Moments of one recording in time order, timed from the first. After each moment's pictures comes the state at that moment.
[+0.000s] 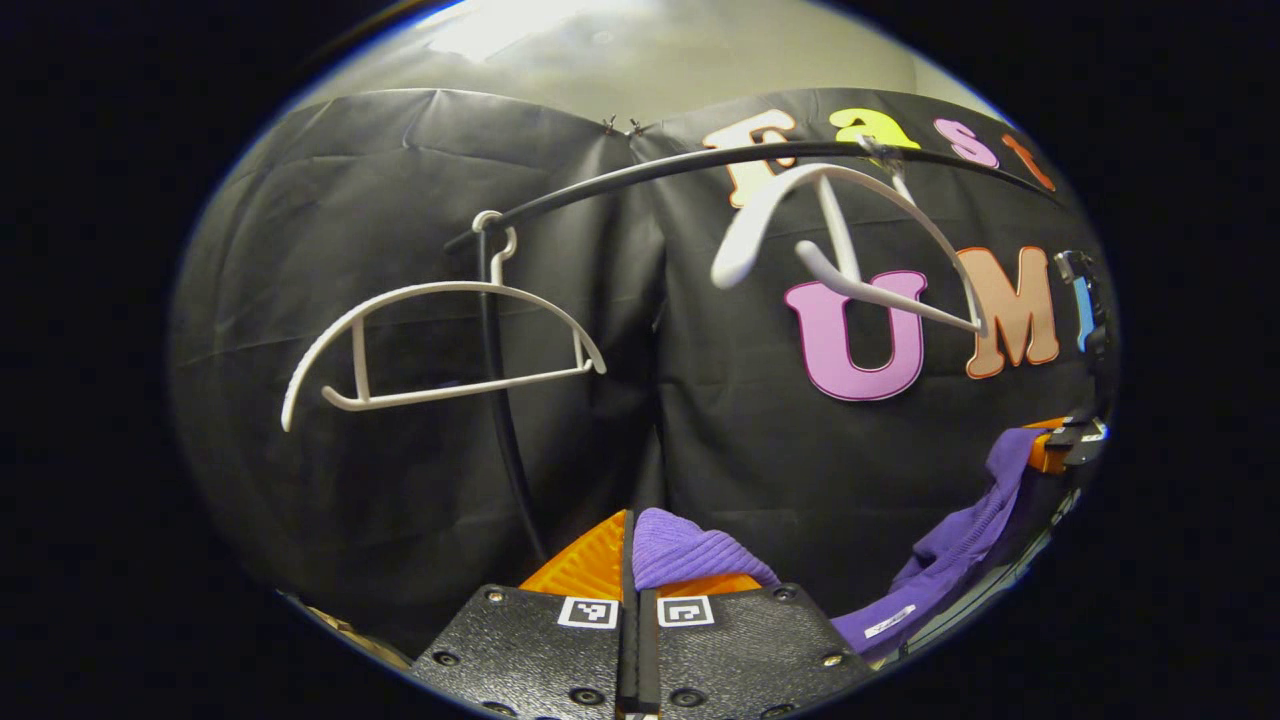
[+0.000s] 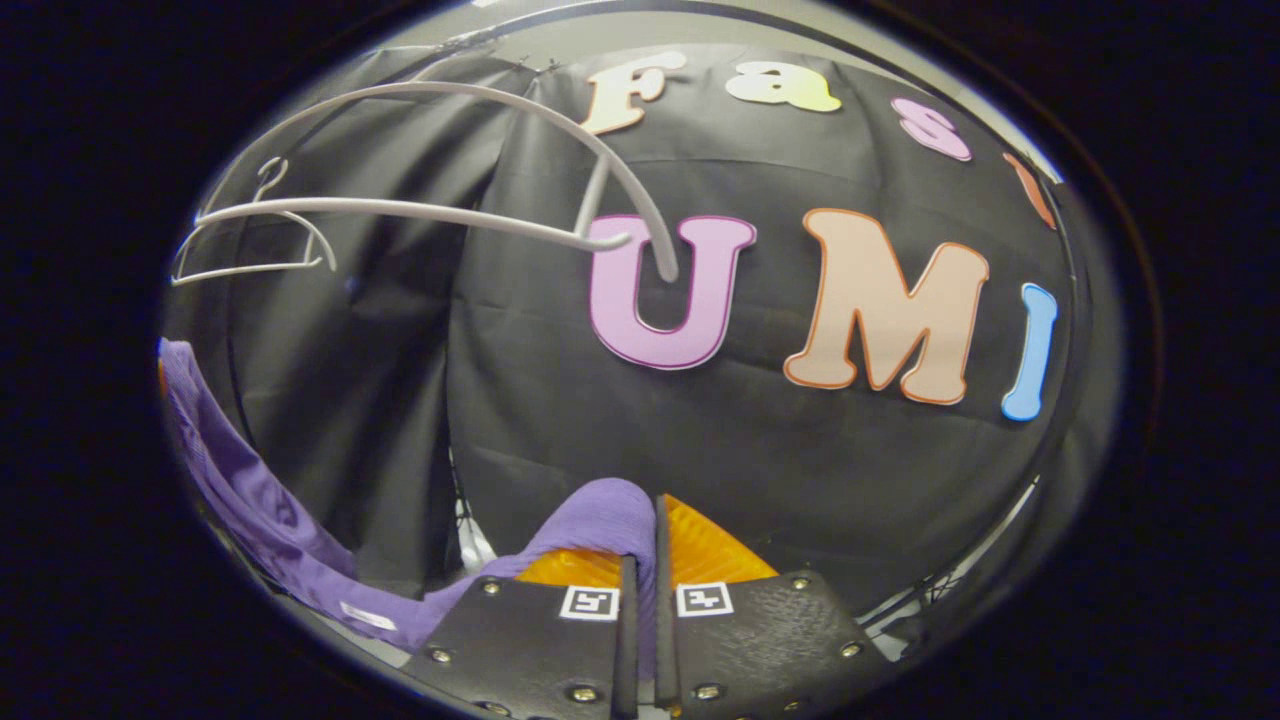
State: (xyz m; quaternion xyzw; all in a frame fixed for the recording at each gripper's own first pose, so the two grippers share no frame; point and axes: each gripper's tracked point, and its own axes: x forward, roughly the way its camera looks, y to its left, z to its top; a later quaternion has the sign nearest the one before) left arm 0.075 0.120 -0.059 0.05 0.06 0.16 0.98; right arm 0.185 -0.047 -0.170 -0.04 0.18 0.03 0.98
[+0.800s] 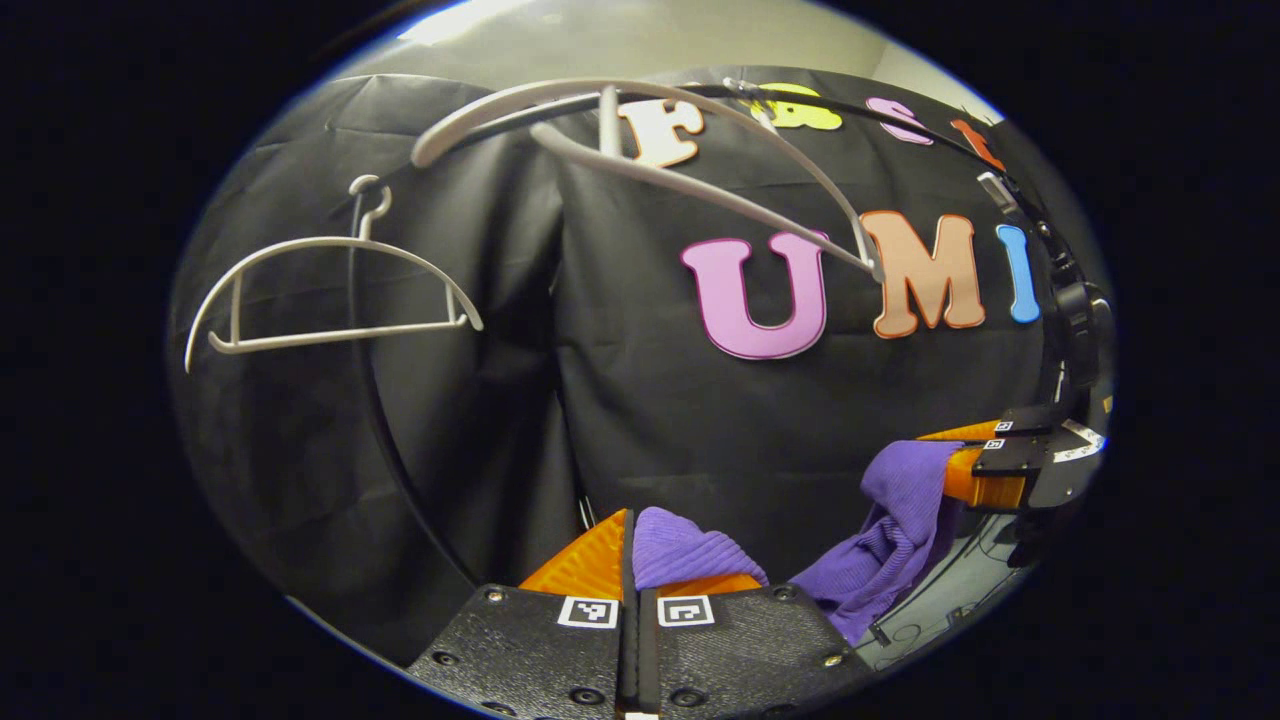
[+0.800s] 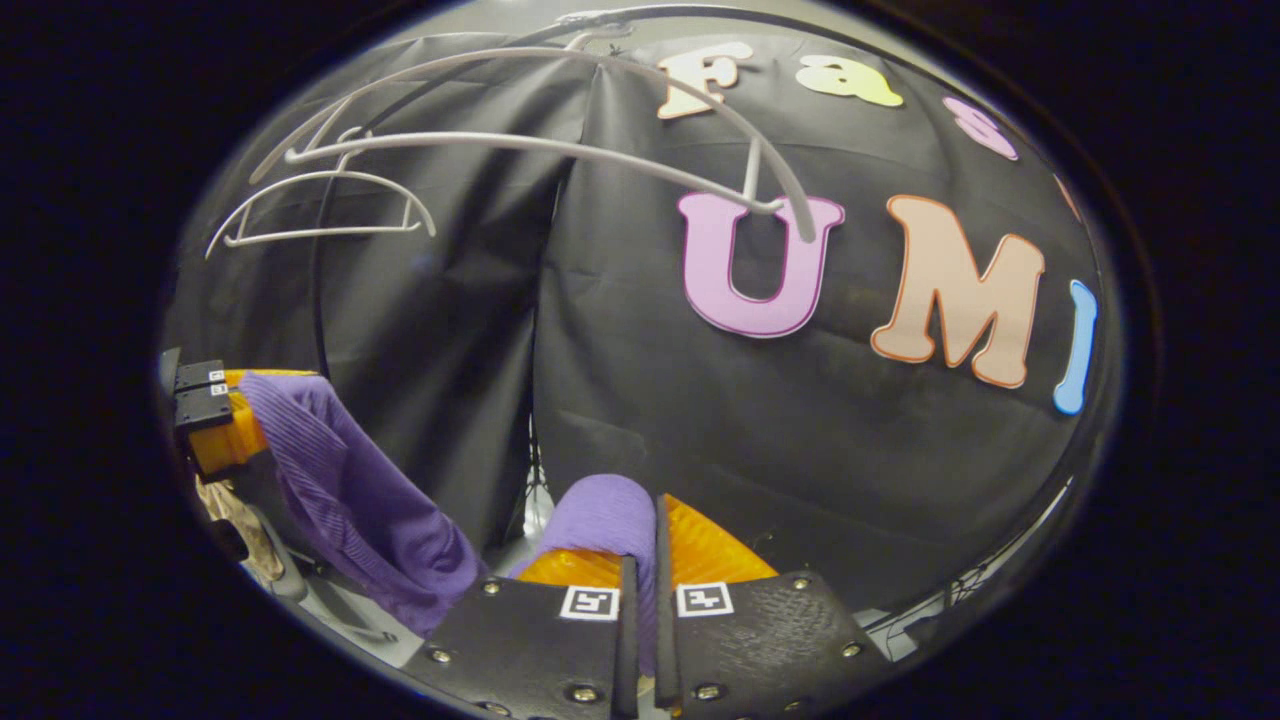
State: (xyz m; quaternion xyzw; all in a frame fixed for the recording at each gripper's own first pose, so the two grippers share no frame) left arm 0.094 0.035 -0.130 0.04 0.12 0.04 0.99; right arm 0.129 0.019 -0.211 -0.04 0.22 0.12 0.97
